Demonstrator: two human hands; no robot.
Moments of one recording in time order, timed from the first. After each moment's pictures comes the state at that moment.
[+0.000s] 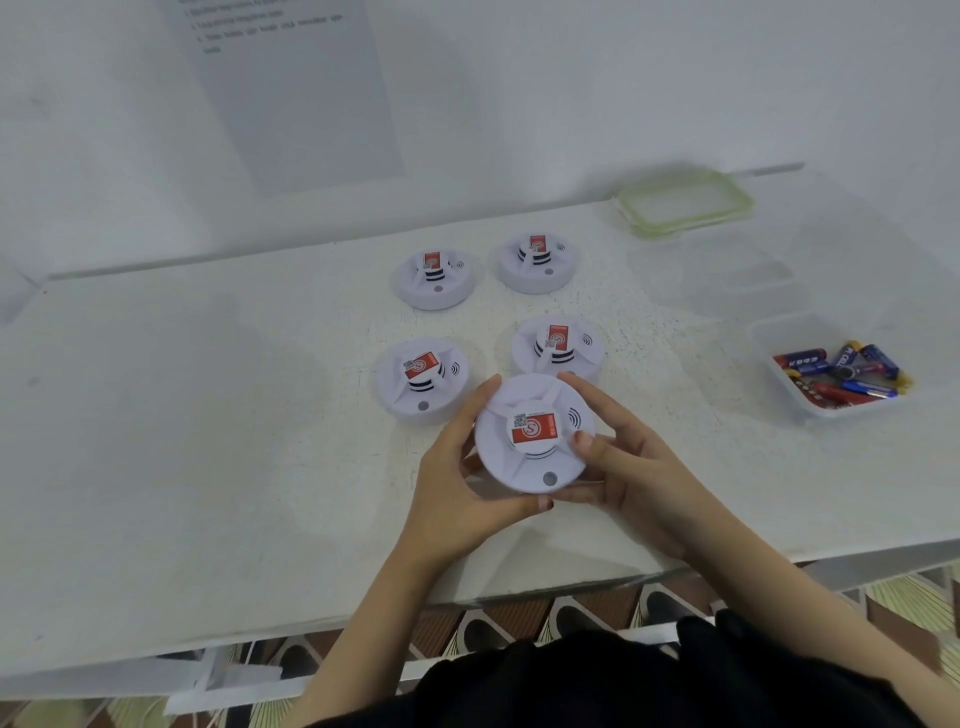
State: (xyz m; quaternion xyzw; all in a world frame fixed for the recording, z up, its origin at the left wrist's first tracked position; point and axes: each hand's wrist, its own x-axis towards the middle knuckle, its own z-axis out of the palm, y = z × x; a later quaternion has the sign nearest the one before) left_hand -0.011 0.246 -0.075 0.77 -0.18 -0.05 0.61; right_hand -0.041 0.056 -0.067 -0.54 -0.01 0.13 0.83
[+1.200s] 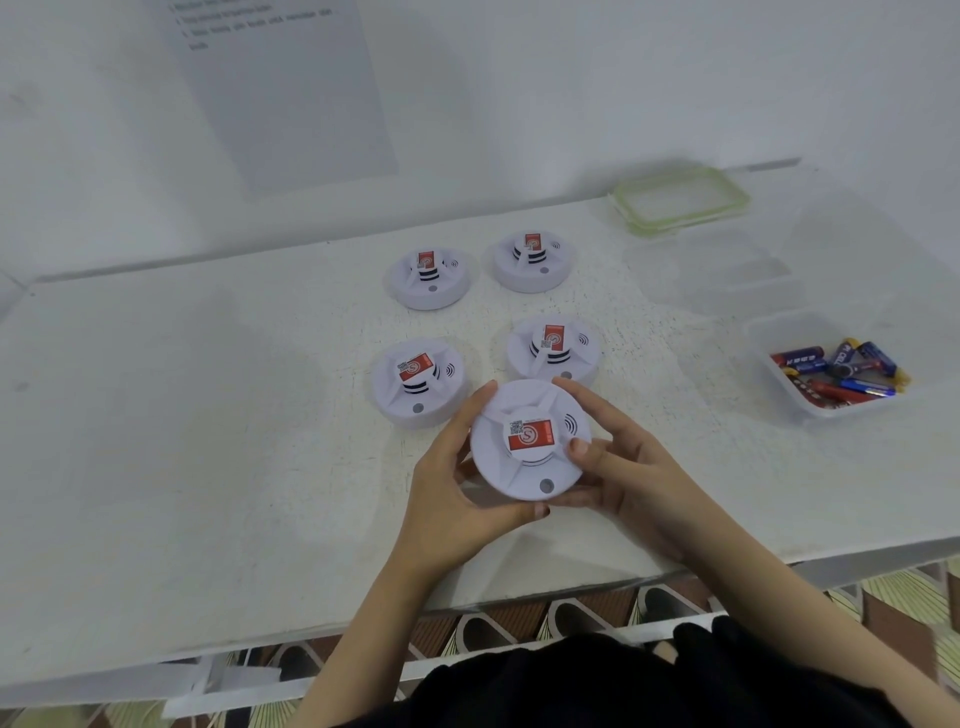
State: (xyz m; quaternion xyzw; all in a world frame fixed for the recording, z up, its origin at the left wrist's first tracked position) left_hand -0.013 0.249 -0.079 0.77 -0.19 -0.04 0.61; right_hand -0.042 0.057 -0.065 -0.54 0.00 0.12 0.83
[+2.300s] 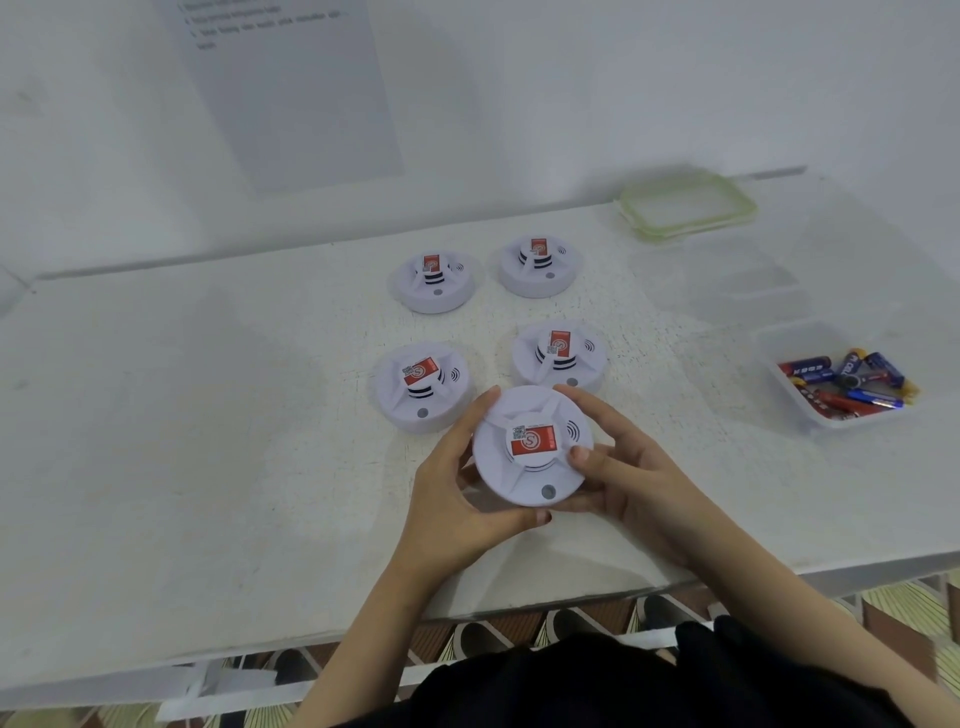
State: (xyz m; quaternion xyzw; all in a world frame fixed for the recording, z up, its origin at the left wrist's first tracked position) left_hand -0.011 0.250 -0.075 0.77 -0.17 -0.06 0.62; right_hand -0.039 0.057 -0.063 -0.54 -0.01 0.14 0.83
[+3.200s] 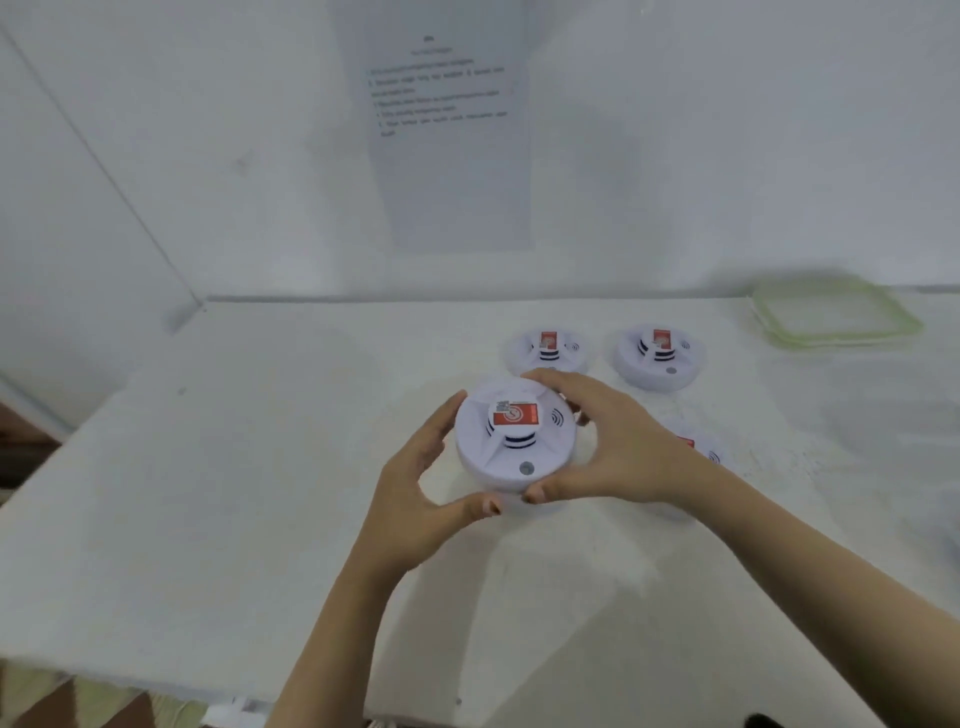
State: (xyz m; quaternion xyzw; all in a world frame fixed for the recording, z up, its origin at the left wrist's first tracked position) left_hand 0.050 0.342 -0.030 0.80 -0.14 0.05 0.58; right_hand 0.085 0.123 0.011 -0.85 -0.25 0.05 0.46
